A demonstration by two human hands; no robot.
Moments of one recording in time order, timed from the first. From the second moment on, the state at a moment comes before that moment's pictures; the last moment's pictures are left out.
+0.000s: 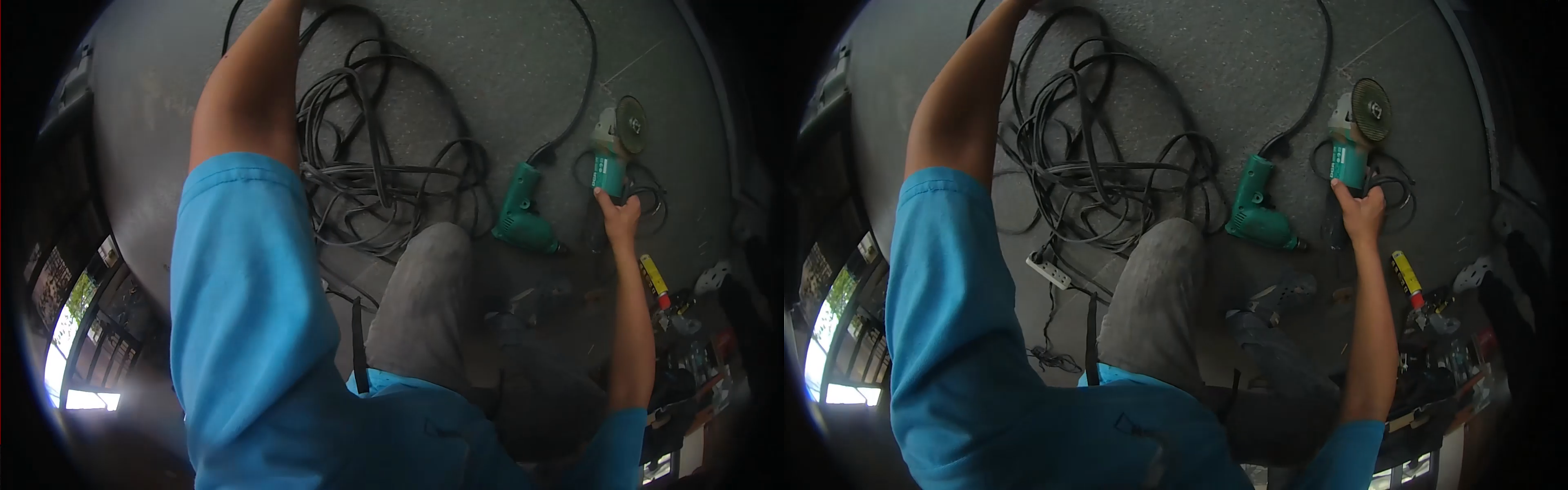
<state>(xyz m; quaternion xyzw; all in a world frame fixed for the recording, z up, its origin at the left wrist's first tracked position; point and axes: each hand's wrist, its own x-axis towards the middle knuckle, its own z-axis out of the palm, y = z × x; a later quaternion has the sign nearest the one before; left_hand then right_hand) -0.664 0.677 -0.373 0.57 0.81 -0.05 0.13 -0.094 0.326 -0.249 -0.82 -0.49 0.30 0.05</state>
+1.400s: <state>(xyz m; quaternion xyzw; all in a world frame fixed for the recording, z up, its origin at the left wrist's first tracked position) -0.417 0.212 -0.071 0.30 0.33 0.39 0.81 -0.185 0.213 0.050 -0.58 -0.57 0.57 0.09</state>
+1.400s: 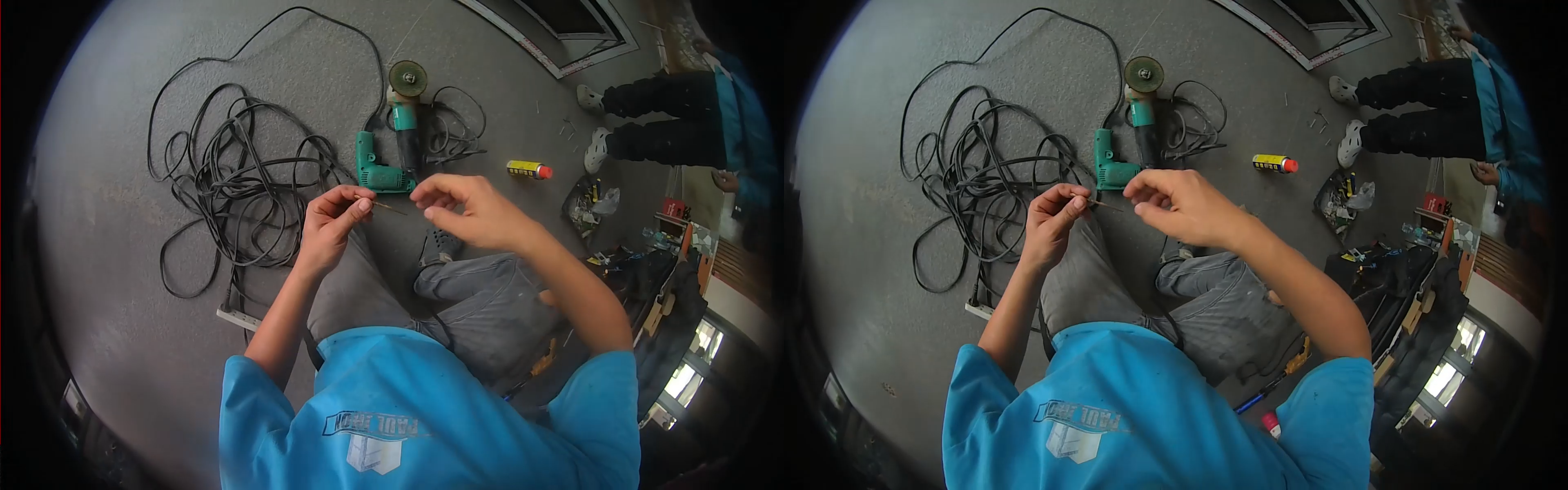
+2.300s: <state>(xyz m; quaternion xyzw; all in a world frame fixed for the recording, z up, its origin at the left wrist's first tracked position) -0.333 0.163 -0.024 0.43 0.25 0.34 0.80 -0.133 0.054 0.095 -0.58 -0.48 0.62 0.23</state>
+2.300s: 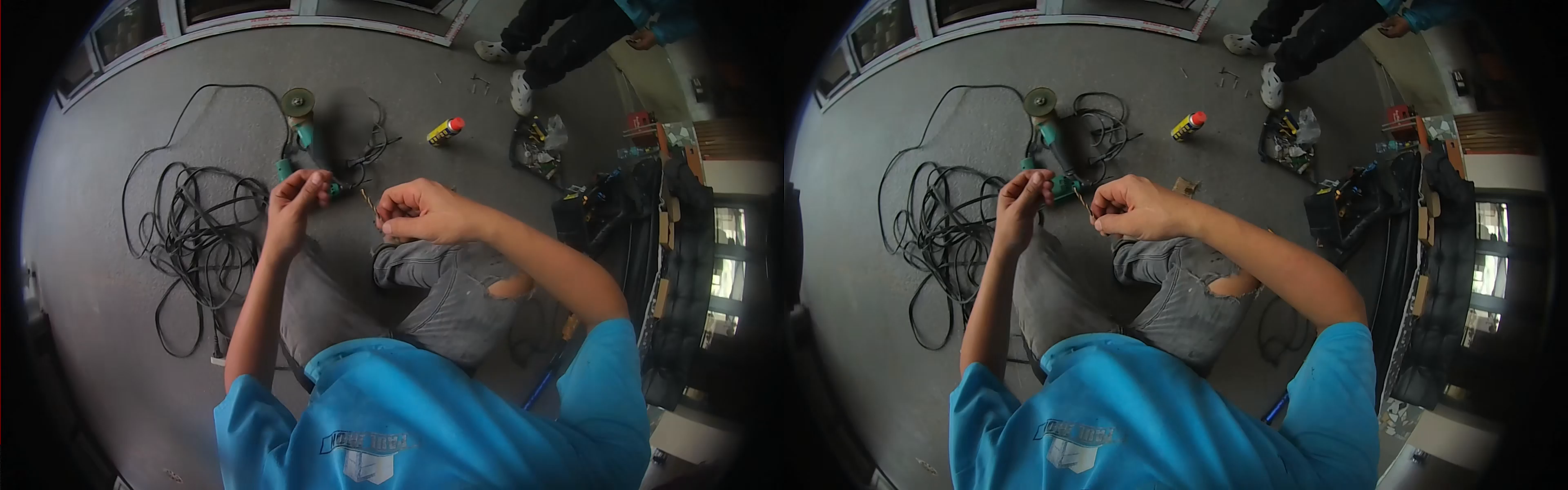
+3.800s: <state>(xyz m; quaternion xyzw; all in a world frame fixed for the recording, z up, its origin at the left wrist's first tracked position) -0.219 0.122 -0.153 0.47 0.52 0.18 0.69 -0.098 -0.047 -0.151 -0.41 -0.15 0.72 0.53</state>
